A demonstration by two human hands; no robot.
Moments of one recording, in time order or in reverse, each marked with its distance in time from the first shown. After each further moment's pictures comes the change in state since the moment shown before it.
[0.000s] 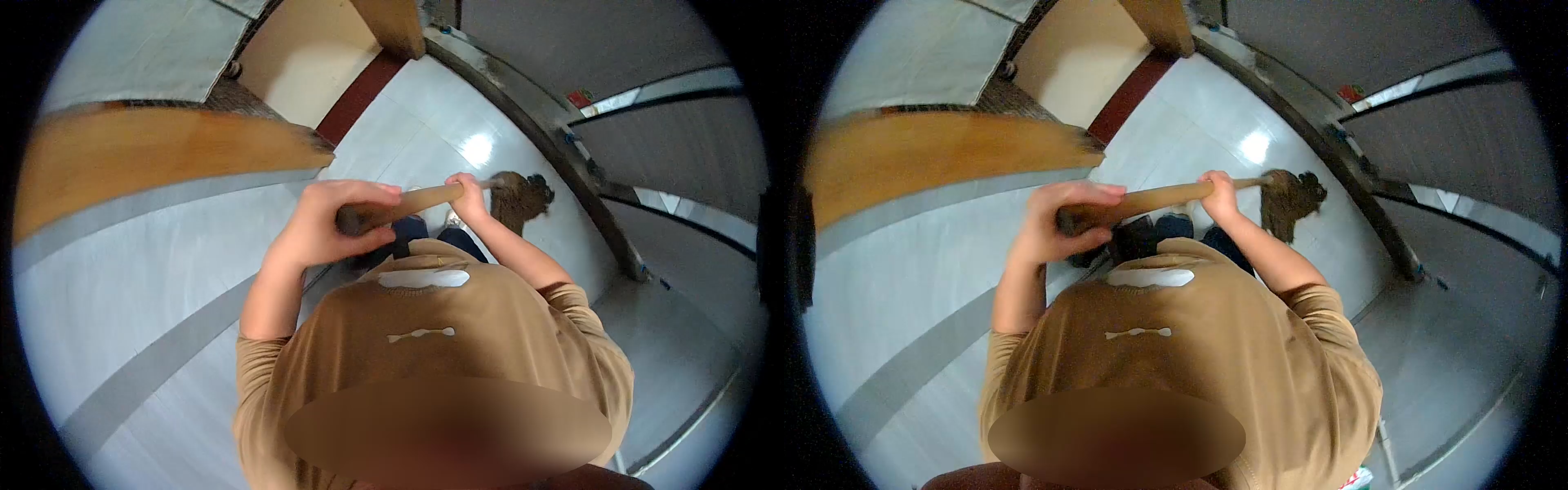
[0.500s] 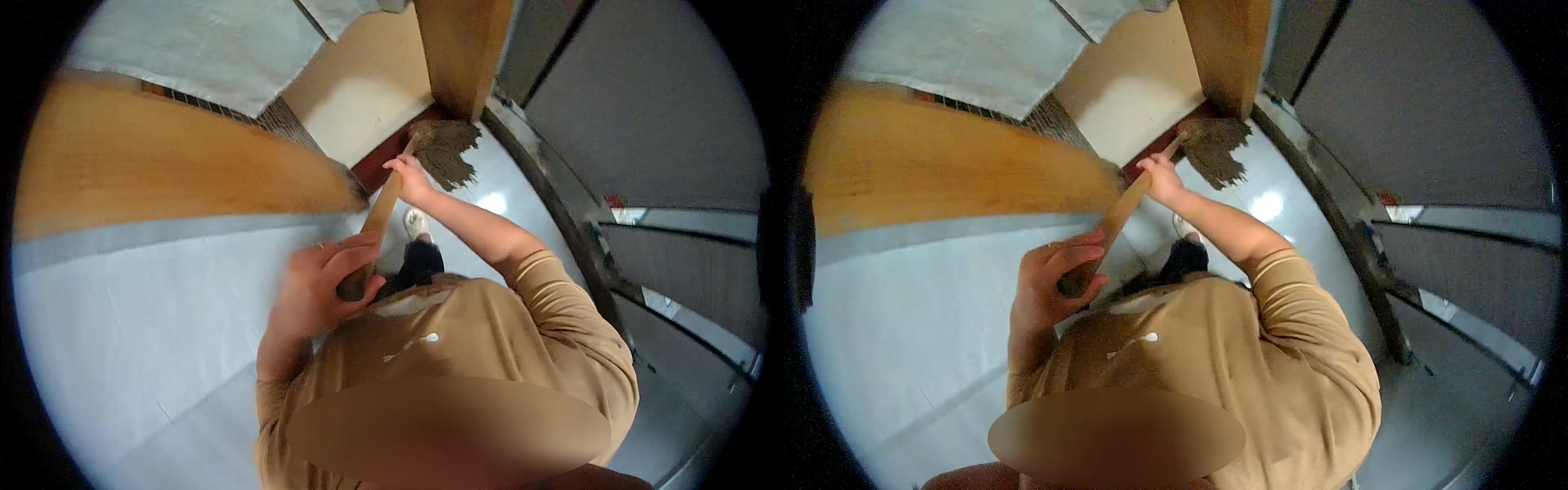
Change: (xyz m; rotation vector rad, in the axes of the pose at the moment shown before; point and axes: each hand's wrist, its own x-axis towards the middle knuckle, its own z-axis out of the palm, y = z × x) left_hand -0.023 -0.061 -0.170 0.431 0.345 -0.021; right_hand 0.263 -0.135 0.244 -0.031 -0.336 -0.315
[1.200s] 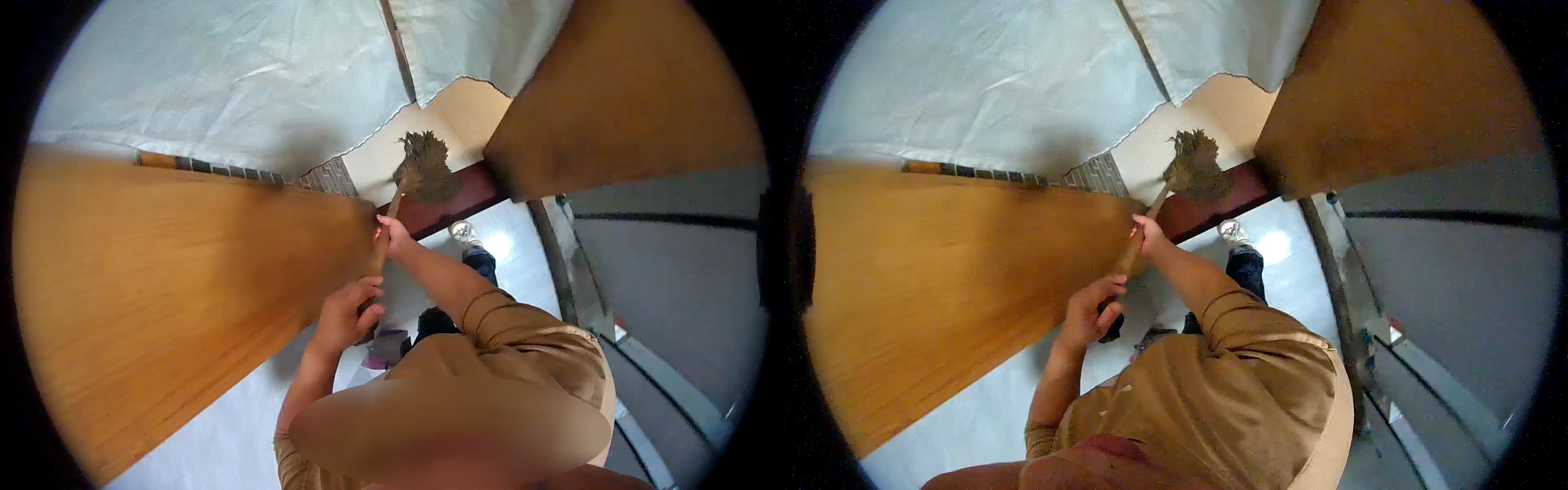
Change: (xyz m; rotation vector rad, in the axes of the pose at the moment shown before) left_hand 0.094 -0.292 -0.020 -0.298 0.103 -0.495; right_hand 0.251 0.024 0.205 1.576 -0.251 1.556
